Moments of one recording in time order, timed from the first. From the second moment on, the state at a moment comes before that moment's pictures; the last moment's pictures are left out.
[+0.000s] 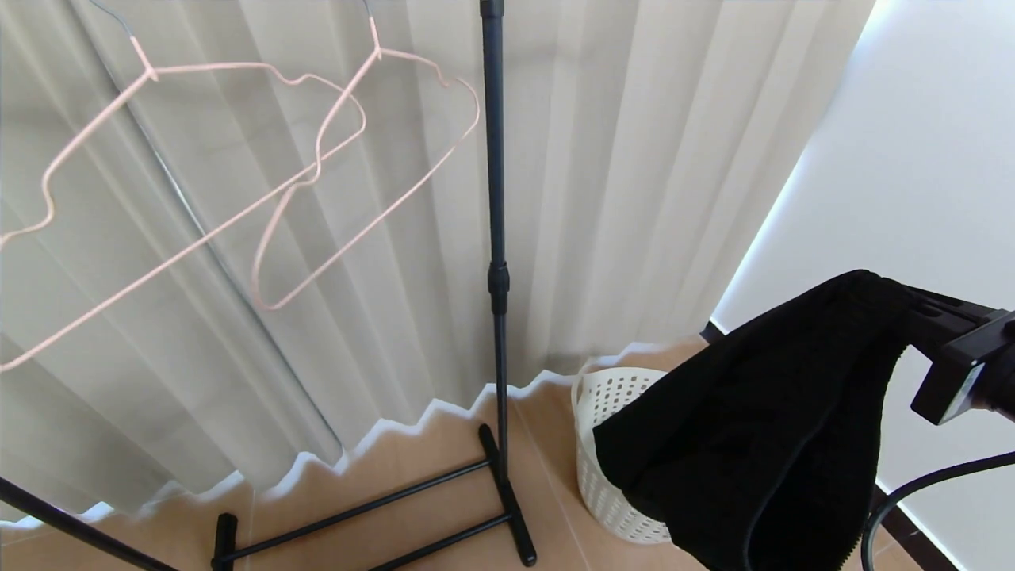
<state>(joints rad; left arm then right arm) 0.00 0.00 0.00 -0.03 -0.14 0.03 0.47 1.12 -0.53 -0.54 -0.22 -0.14</state>
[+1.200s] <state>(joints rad) 0.00 0.00 0.00 -0.03 -0.14 0.03 0.47 1.12 -0.51 -0.55 -0.22 -0.15</state>
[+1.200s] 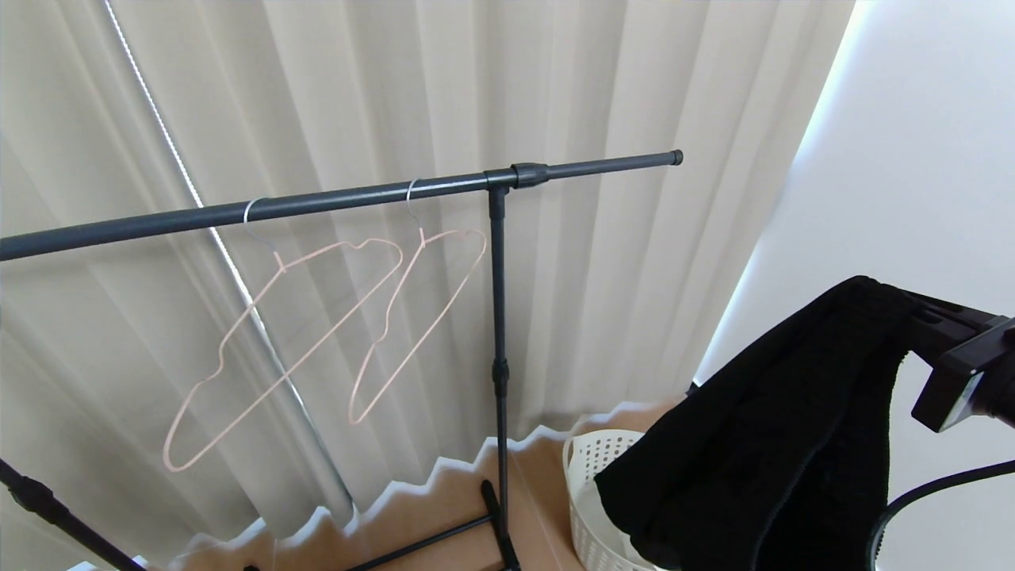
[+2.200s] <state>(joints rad) 0.00 0.00 0.00 -0.03 -0.14 0.03 0.47 1.12 -0.50 -0.55 -0.22 -0.20</state>
